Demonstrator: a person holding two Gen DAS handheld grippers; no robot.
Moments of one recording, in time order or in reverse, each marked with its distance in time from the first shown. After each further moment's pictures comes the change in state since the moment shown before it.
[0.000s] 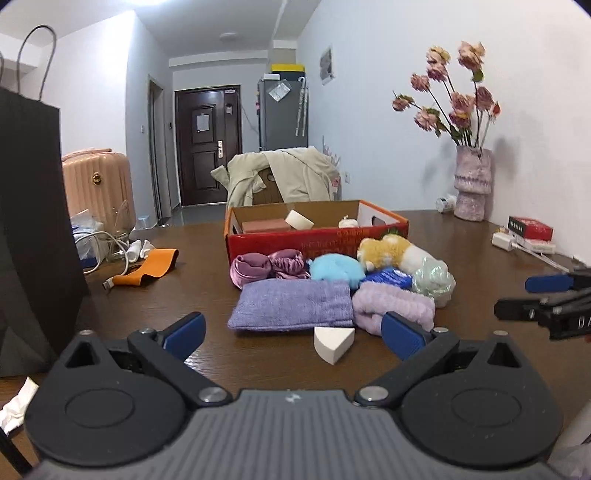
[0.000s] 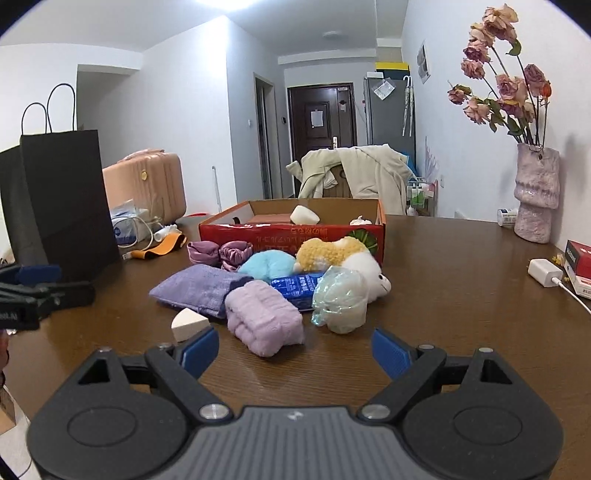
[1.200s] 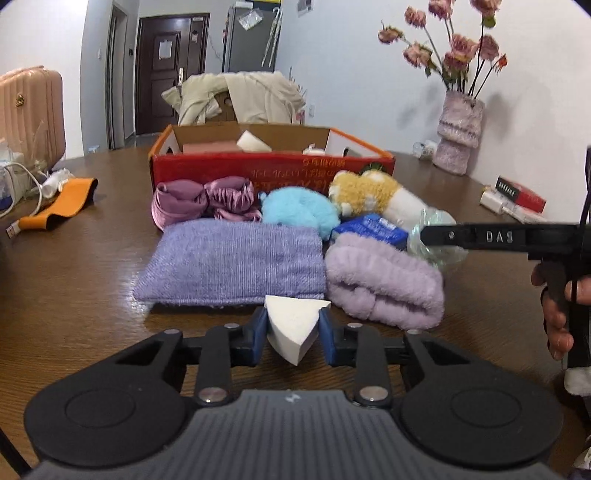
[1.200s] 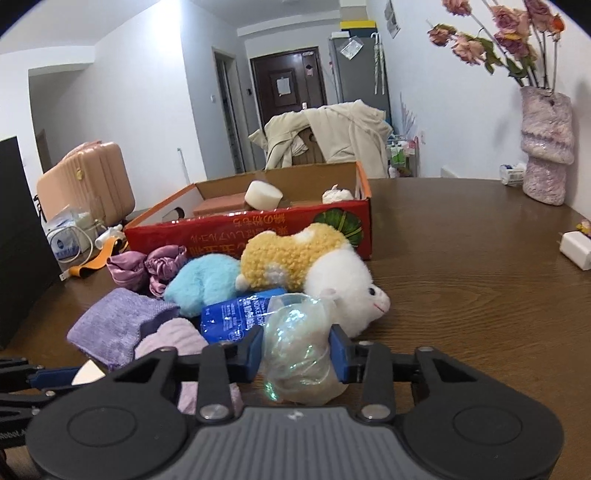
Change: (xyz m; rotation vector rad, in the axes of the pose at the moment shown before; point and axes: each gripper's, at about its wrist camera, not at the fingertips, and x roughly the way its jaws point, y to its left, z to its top) left arm 0.118 -0.007 -0.003 -0.072 0.223 -0.167; right arm 0.132 -0.038 0.036 0.109 0.104 -0.056
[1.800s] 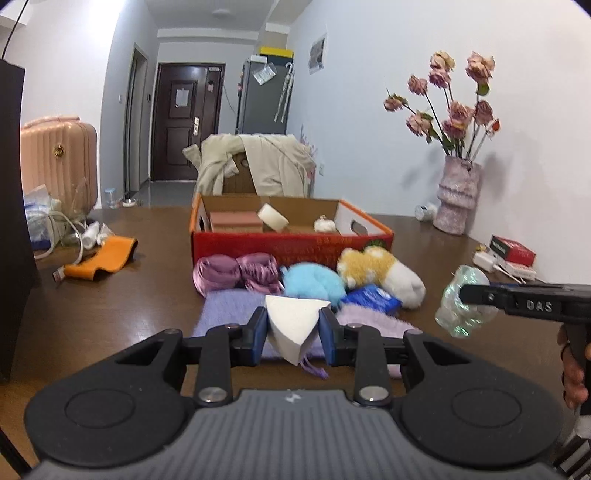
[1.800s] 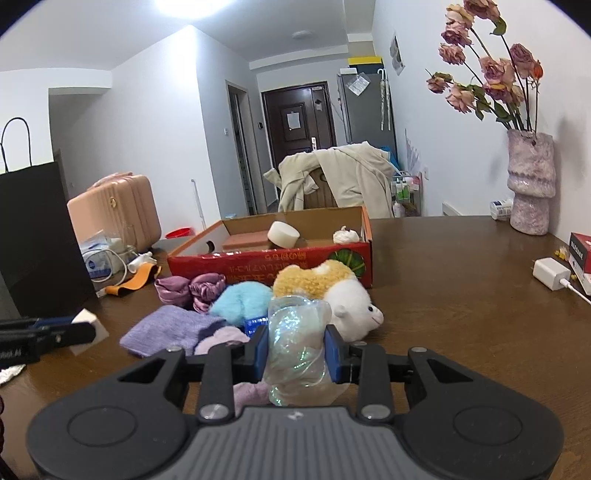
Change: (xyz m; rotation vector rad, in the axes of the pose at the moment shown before) left arm -0.069 0.011 0.023 -0.022 -0.184 0.036; right arm -0.078 0.013 0.000 -0.024 -0.112 0.039
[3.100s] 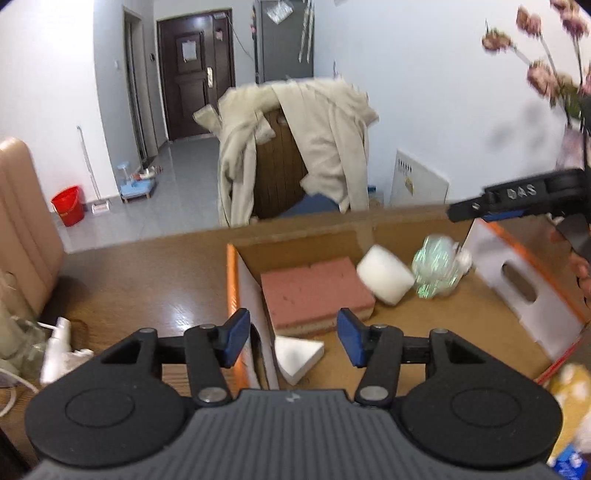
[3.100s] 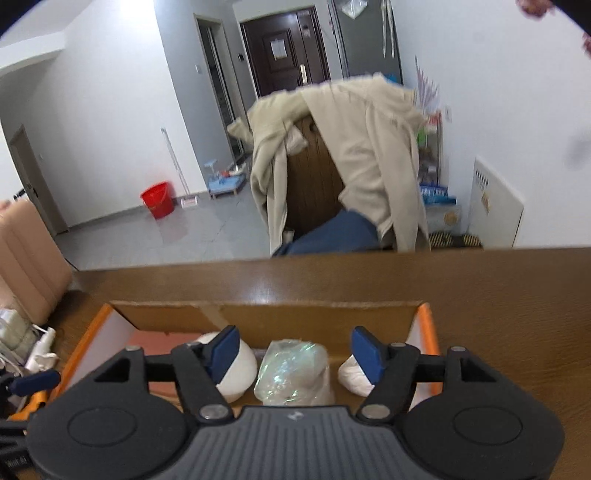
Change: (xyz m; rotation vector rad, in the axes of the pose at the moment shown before) left arm 0.282 0.099 0.162 0.086 0.216 0.120; right arm 0.354 -0.049 0.217 0.056 0.241 -0.010
